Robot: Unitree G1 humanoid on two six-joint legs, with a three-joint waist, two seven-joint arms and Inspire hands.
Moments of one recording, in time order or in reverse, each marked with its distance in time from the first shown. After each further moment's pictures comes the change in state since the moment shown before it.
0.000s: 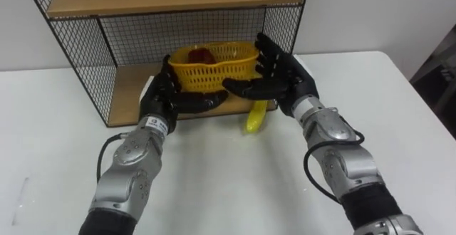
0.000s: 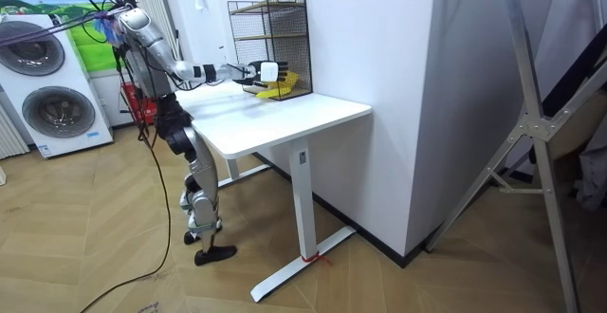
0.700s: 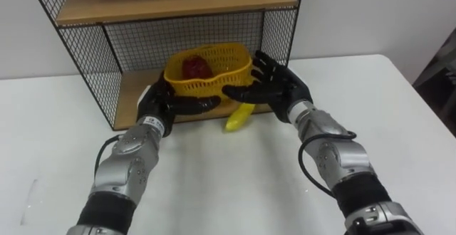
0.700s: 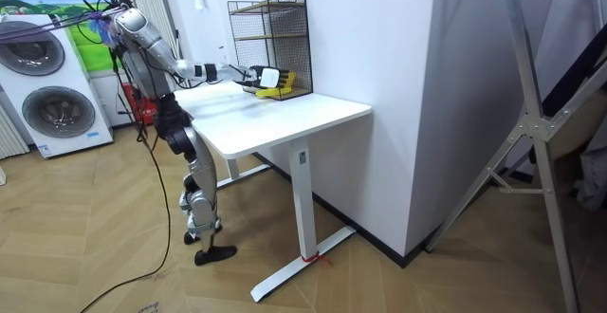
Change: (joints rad) left arm -0.087 0.001 0.093 0.121 0.000 0.069 -0.001; right arm -0.053 0.039 -0.064 0.119 0.033 0.098 0.013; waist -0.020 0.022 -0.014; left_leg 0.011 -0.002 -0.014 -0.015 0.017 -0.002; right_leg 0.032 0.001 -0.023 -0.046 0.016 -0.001
